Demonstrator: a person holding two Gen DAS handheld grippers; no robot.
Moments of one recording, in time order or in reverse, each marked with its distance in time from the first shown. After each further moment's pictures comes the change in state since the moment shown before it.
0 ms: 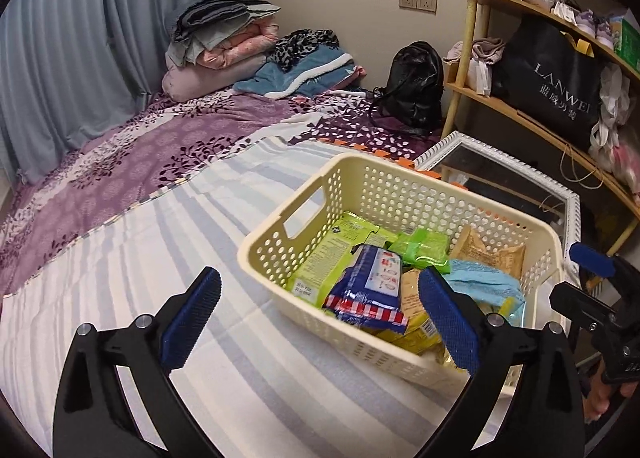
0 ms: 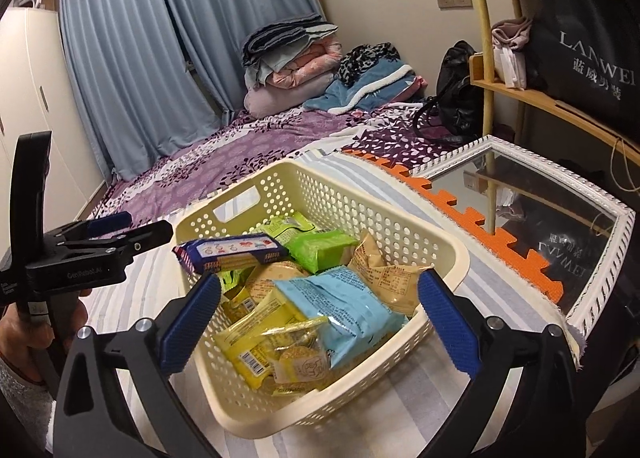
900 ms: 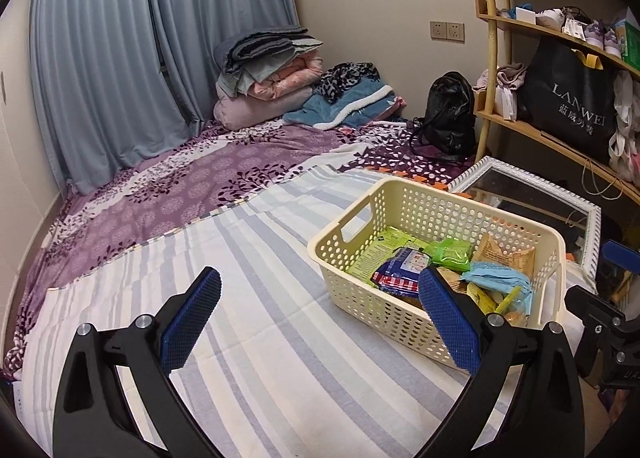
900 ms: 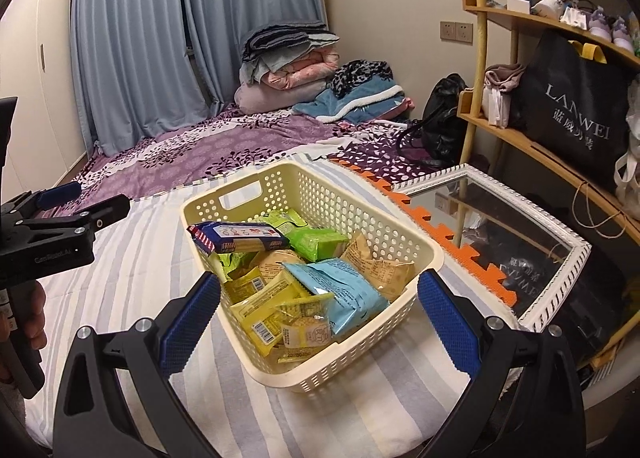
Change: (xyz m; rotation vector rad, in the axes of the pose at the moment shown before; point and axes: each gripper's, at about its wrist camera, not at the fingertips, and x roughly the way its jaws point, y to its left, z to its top) left arm -0.076 0.006 -0.020 -0.008 -0.123 0.193; right arm -0.049 0.041 -0.007 -0.115 -0.035 -0.127
